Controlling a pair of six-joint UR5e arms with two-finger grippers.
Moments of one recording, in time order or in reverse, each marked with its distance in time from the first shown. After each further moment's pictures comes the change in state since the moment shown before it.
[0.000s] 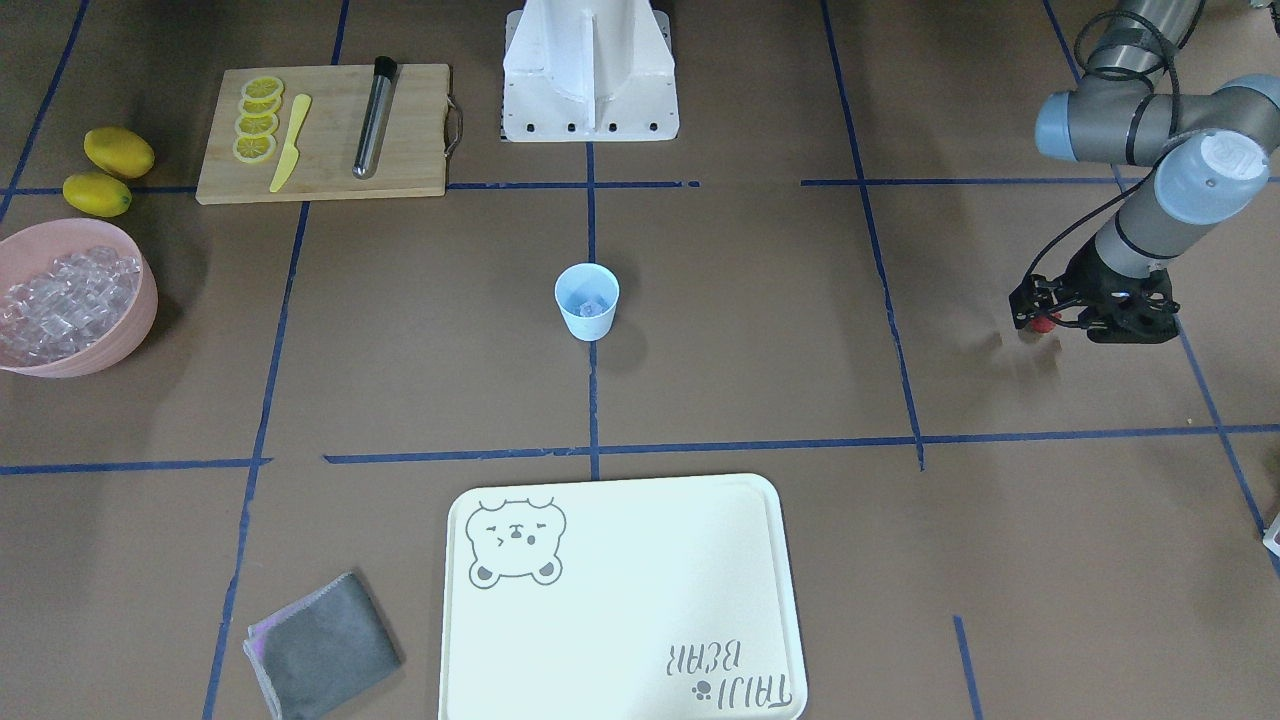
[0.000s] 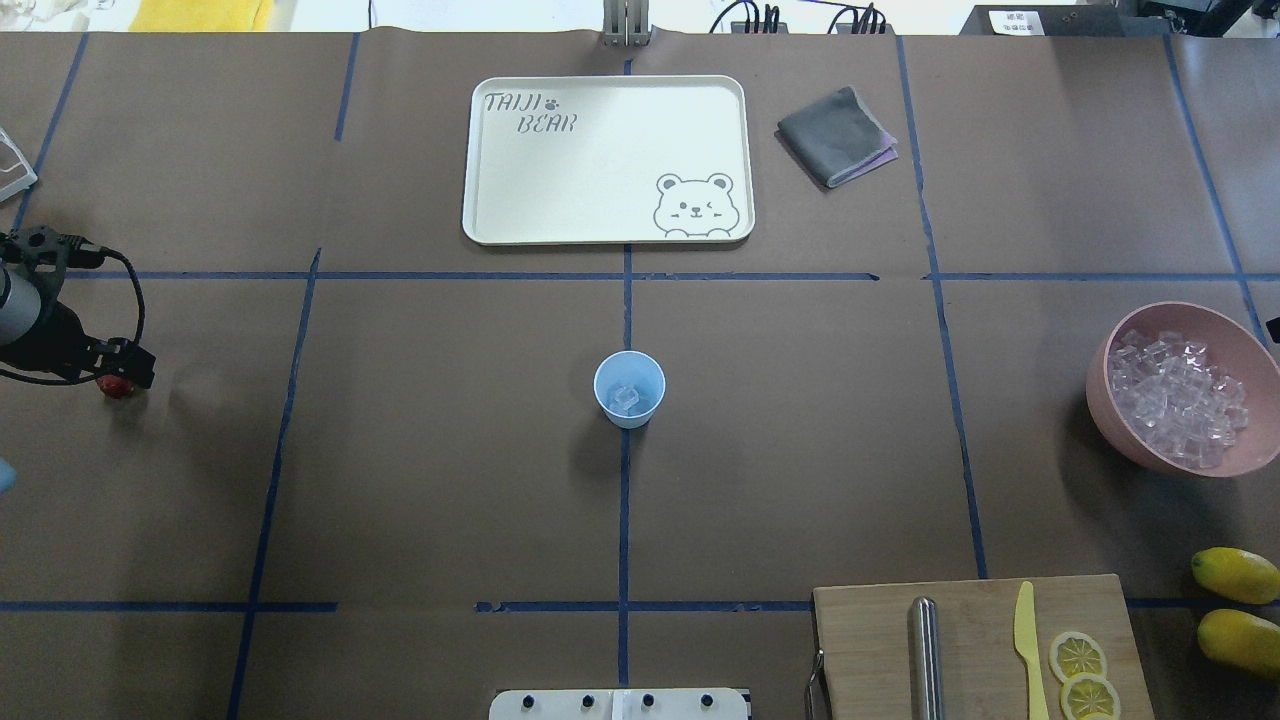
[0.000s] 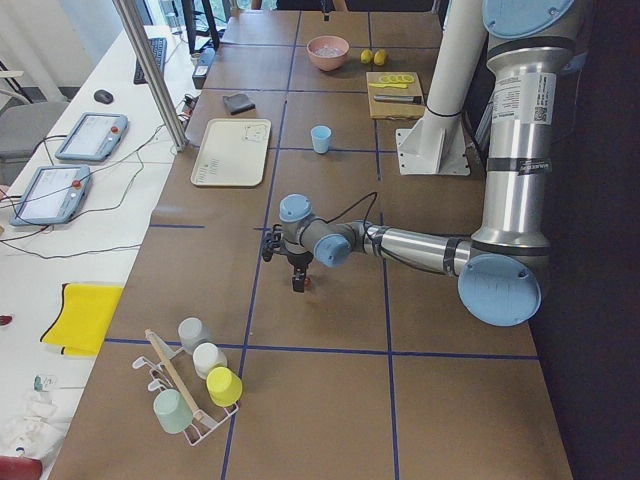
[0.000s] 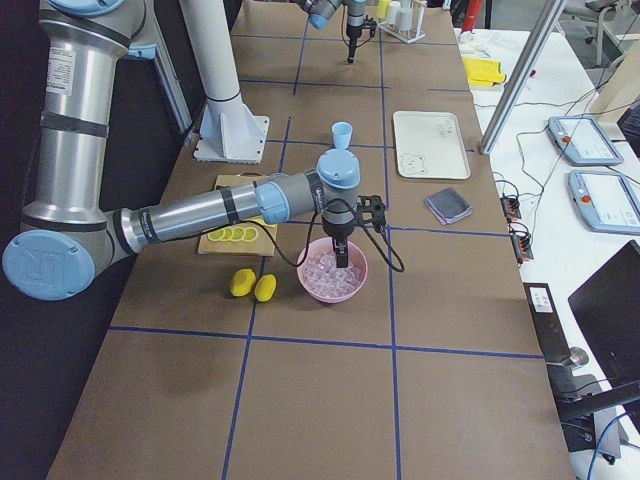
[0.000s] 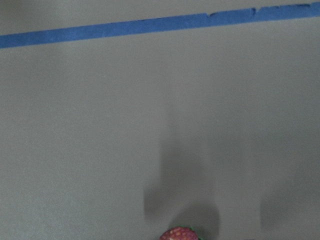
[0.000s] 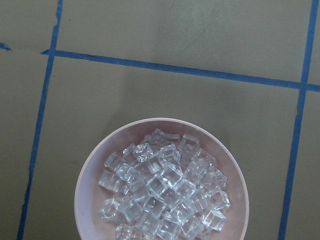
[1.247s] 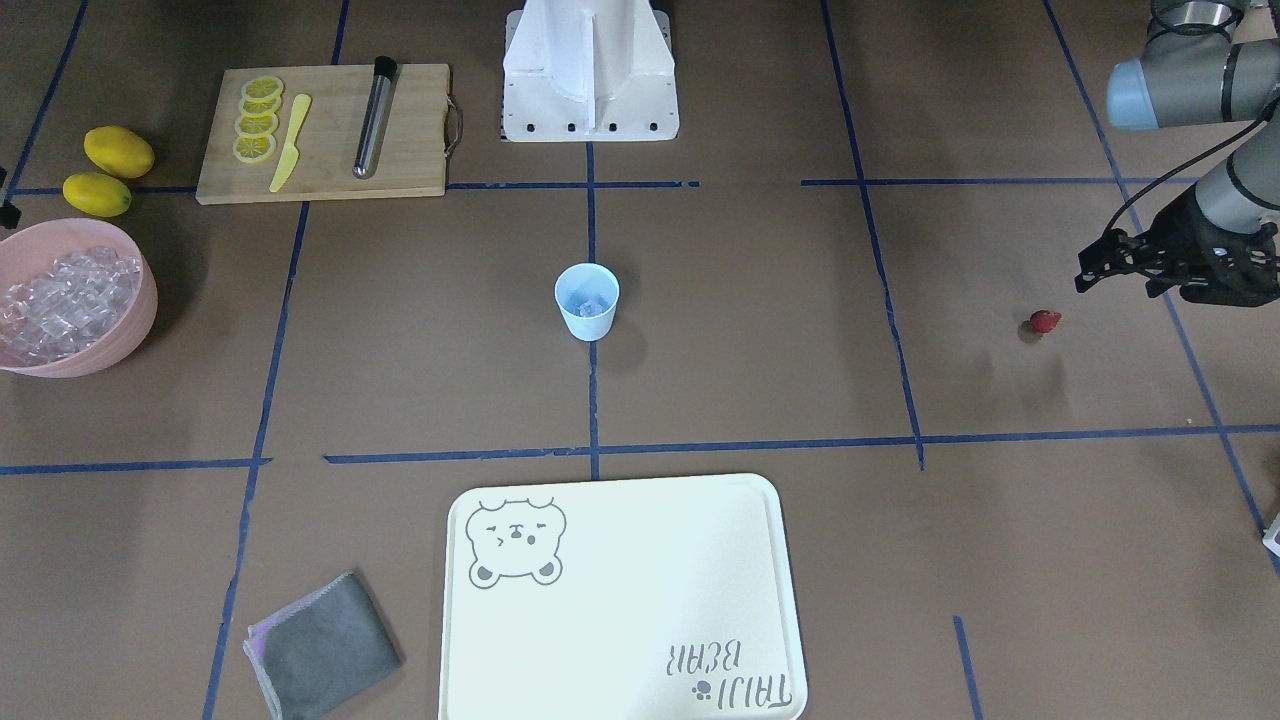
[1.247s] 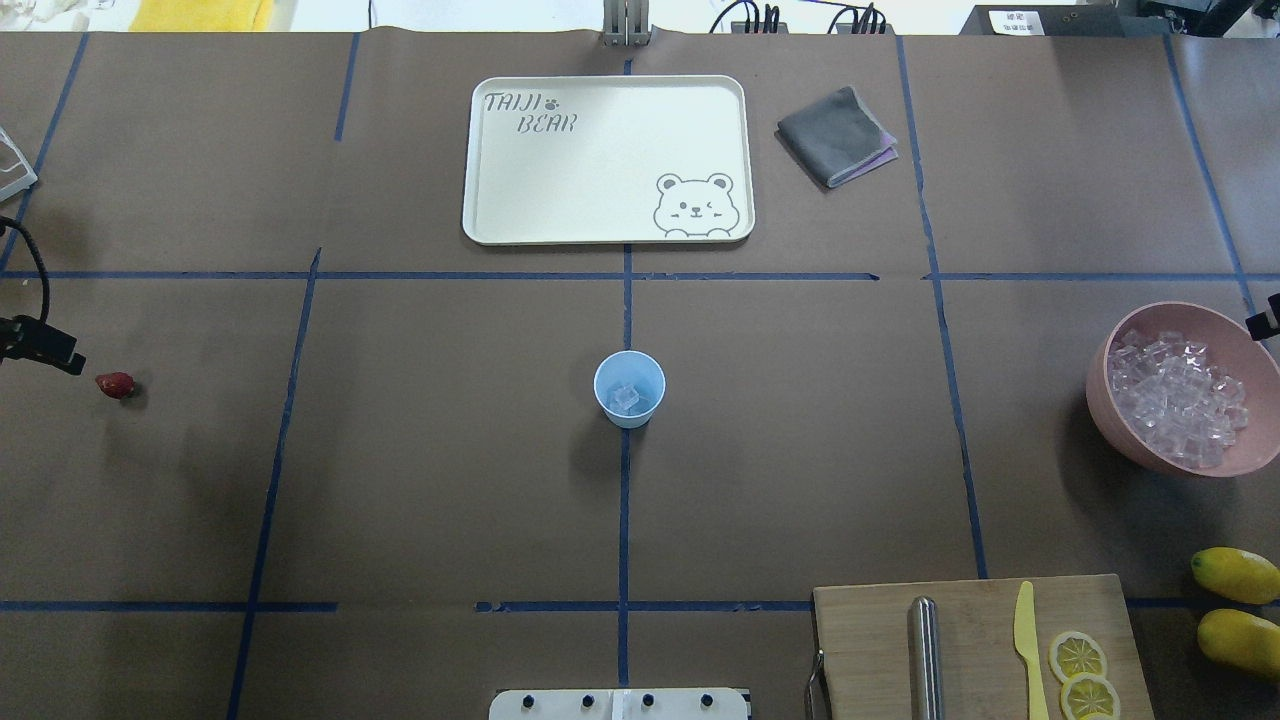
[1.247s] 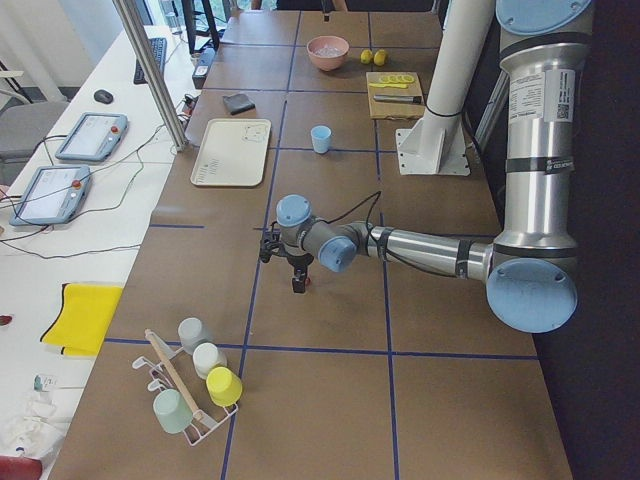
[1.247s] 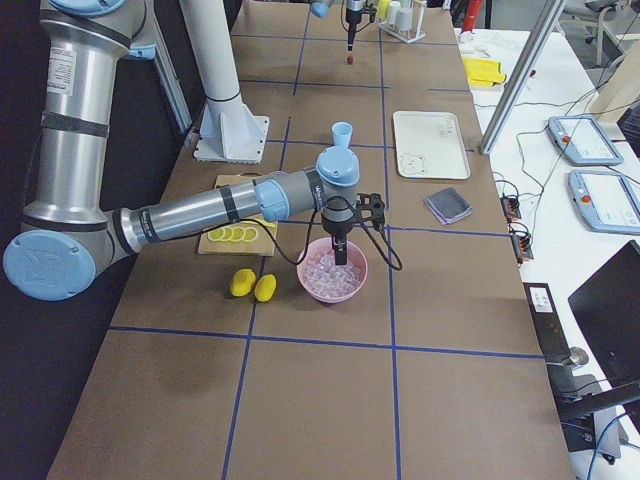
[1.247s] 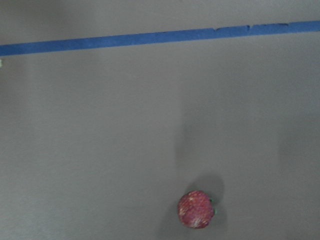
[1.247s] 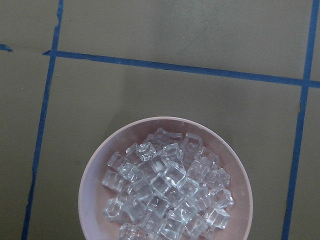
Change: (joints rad) left arm -0.069 0.051 -0.064 0.006 -0.084 0.061; right arm -0.003 0.000 0.003 -0.004 0.004 0.013
